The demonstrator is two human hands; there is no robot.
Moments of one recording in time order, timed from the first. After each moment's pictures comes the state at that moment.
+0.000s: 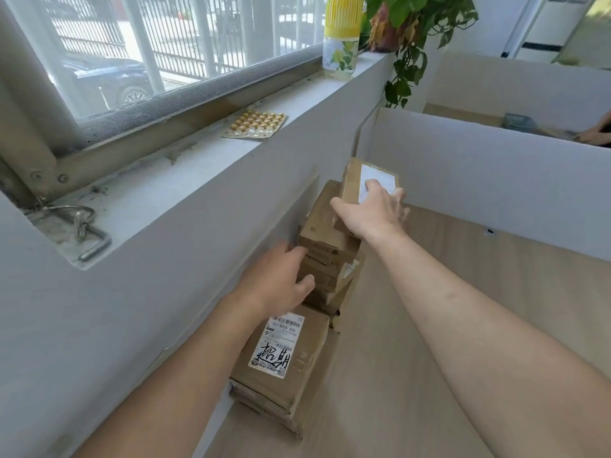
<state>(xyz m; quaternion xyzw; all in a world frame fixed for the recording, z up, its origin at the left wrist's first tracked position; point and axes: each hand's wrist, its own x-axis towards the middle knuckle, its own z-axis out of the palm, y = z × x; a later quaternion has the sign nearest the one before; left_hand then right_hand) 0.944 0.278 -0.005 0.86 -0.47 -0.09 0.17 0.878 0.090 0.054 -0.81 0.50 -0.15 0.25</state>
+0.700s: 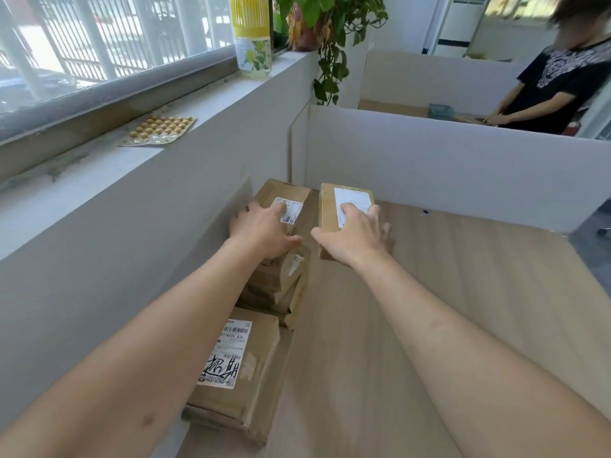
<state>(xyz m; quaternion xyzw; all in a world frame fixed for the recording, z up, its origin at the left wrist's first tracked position) 0.937 0.147 0.025 0.90 -0.43 -0.08 0.06 0.781 0.067 0.036 -0.81 0.54 -0.12 0.20</state>
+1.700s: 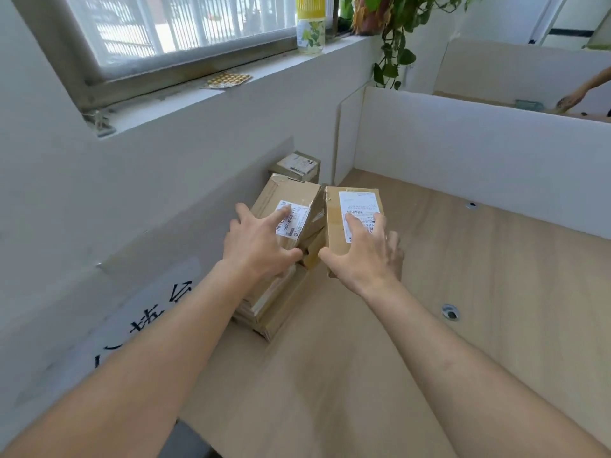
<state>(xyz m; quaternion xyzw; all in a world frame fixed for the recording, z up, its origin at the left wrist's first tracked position) 0.757 0.302 0.013 0.95 -0.29 -0.04 0.14 0.632 0.159 -0.005 -0.90 0.40 -0.11 0.15</state>
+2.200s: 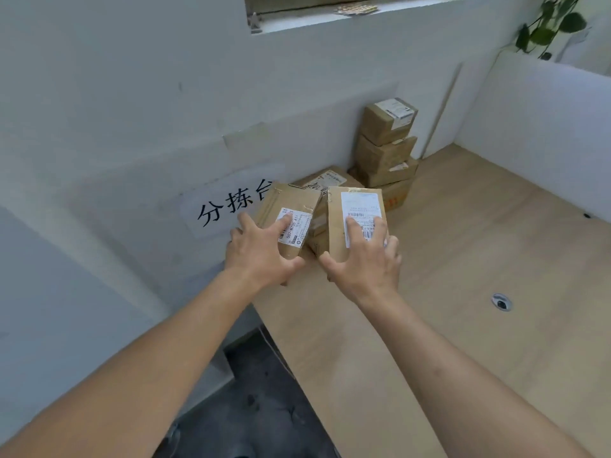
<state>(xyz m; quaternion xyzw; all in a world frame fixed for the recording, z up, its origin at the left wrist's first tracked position) 0.579 0.452 -0.044 0.99 -0.07 -0.06 0.14 0.525 0.277 -0.068 -0.97 0.21 -0.08 0.13</state>
